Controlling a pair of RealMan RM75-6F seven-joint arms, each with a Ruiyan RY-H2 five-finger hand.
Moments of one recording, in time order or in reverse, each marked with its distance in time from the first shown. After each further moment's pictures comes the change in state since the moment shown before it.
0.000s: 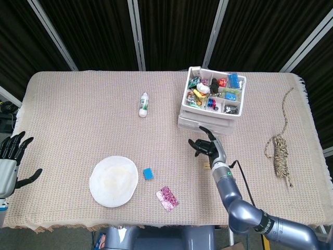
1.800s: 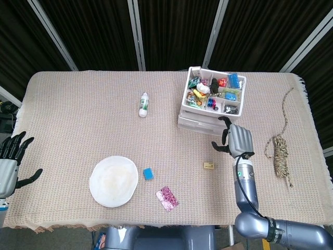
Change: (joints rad) left arm -0.001 0.001 0.001 -0.002 0.000 -0.004 0.001; right arm 0.063 0.141 -0.214 -0.041 -0.366 0.332 -0.868
